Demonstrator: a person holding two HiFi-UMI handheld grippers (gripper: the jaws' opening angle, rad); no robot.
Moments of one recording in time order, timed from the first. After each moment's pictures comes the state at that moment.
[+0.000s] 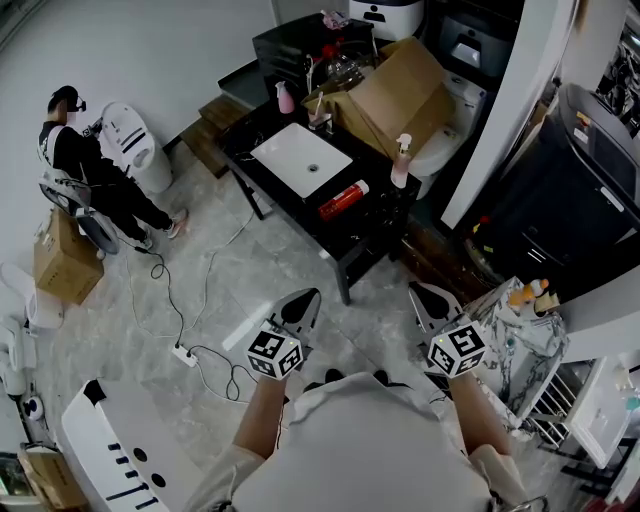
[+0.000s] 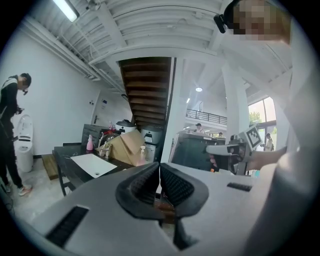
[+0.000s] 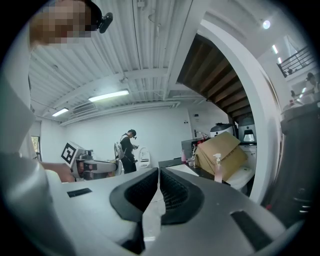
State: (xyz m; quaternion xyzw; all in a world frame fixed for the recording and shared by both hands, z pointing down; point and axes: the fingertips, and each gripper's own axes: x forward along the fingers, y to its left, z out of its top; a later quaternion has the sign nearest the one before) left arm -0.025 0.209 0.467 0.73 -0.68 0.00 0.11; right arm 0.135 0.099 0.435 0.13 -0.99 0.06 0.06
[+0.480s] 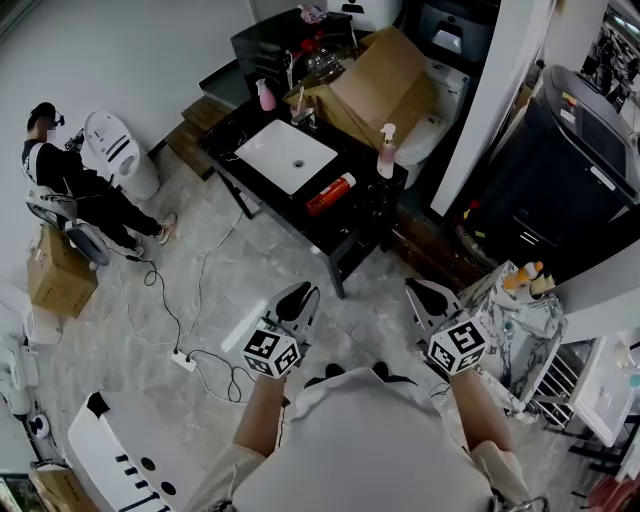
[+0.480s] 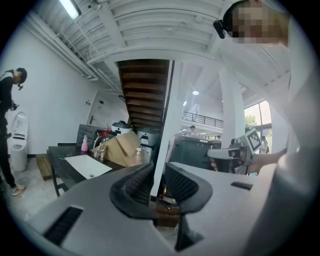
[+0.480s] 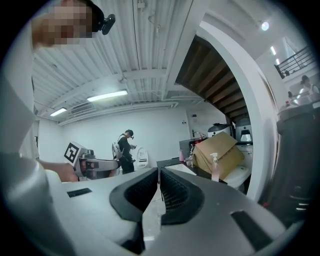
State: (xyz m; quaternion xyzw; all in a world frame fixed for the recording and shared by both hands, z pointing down) left arm -0.019 0.200 0.467 0.74 -0.66 -0.02 0.10; right arm 0.148 0.102 0.439 0.15 -0.99 0.06 0.05
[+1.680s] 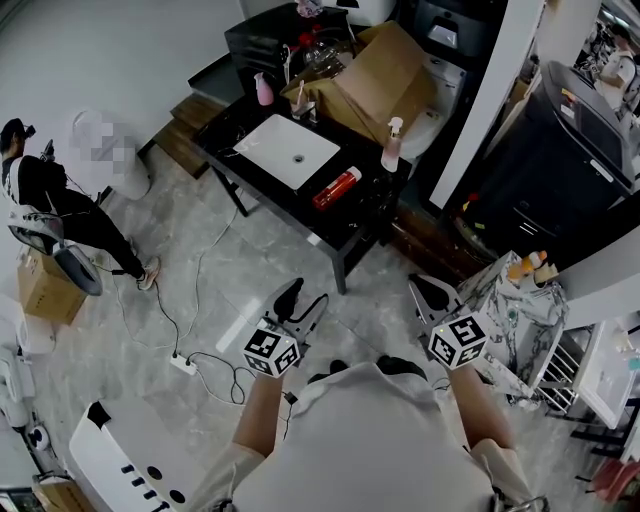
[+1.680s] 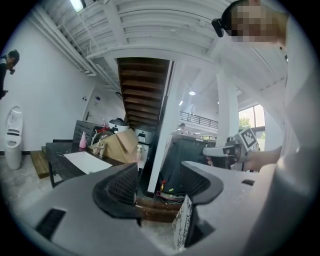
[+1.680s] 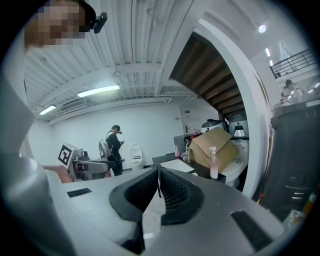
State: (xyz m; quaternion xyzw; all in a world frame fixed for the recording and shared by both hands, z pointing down) left arm -0.060 0.229 0.484 0.77 -0.63 -0.02 0.11; right arm 0.110 0.124 0.454 0.19 -0.97 0.08 0.08
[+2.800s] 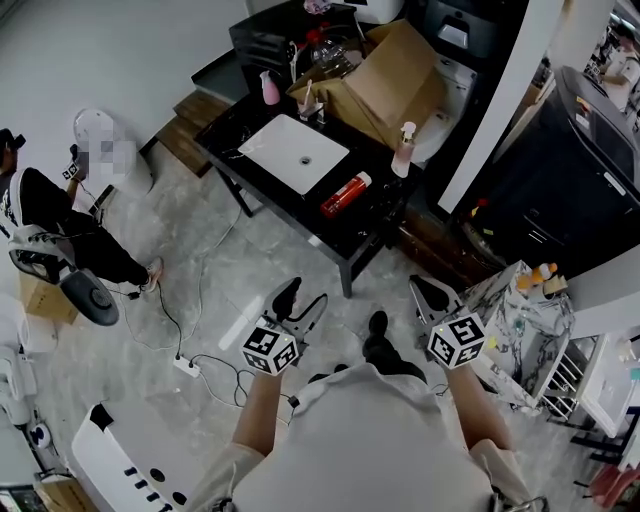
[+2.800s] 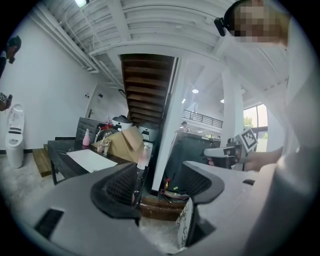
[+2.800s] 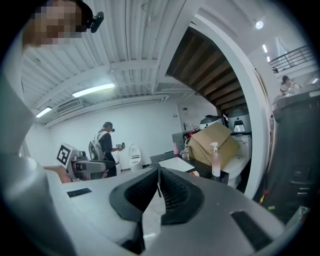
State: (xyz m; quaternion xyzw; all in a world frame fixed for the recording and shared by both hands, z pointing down) left arm -0.108 0.202 0.503 0.76 -0.64 -0.01 0.13; right arm 0.070 0.091 0.478 0.20 -0.97 0.10 0.09
